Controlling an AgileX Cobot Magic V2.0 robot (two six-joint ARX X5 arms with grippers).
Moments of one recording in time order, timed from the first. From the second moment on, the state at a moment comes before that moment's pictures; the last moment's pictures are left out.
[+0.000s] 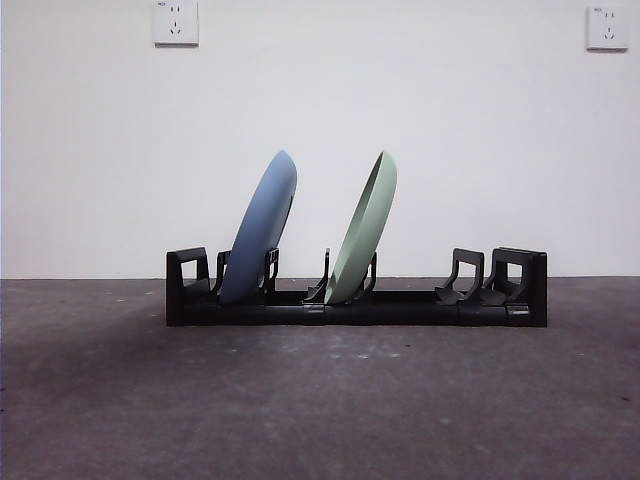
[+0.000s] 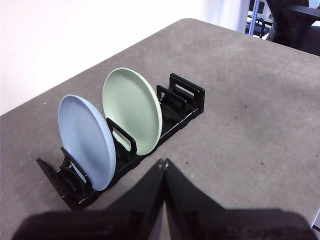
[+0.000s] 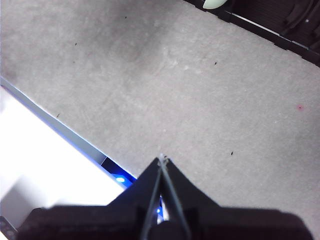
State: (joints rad) left arm -0.76 0.89 1.22 -0.71 -0.07 0.05; right arm 0.47 1.07 1.45 -1.35 -0.26 -0.04
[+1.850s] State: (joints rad) left arm -0.11 0.25 0.24 -0.03 -0.04 0.27; right arm 0.47 1.07 1.45 -1.35 -0.07 -0.01
